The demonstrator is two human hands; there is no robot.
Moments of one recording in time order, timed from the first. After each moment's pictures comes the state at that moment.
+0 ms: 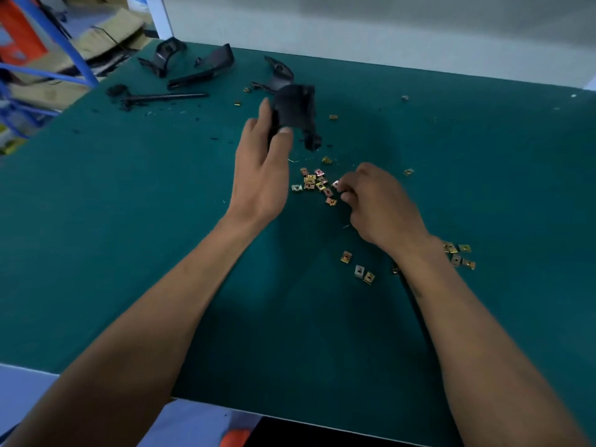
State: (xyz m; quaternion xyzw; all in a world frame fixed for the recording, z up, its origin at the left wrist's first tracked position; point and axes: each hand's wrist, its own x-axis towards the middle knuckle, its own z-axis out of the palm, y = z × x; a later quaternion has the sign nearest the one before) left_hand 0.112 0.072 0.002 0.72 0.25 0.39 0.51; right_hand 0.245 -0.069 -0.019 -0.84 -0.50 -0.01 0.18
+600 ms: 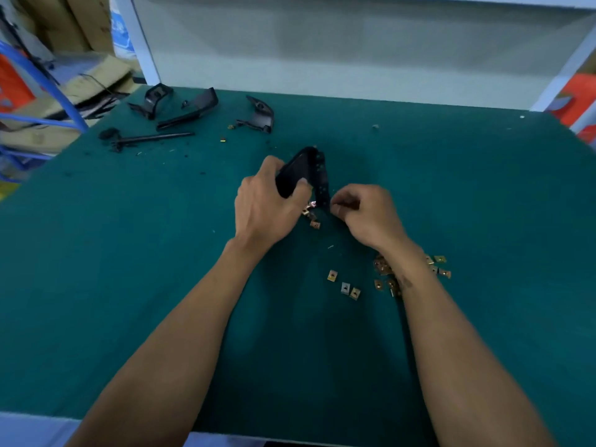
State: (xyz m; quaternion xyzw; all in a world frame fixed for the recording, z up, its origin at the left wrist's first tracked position) left_hand 0.136 0.072 -0.012 0.83 0.29 0.37 0.30; right_hand 0.264 -0.068 -0.013 -0.84 -0.38 0.09 0.38
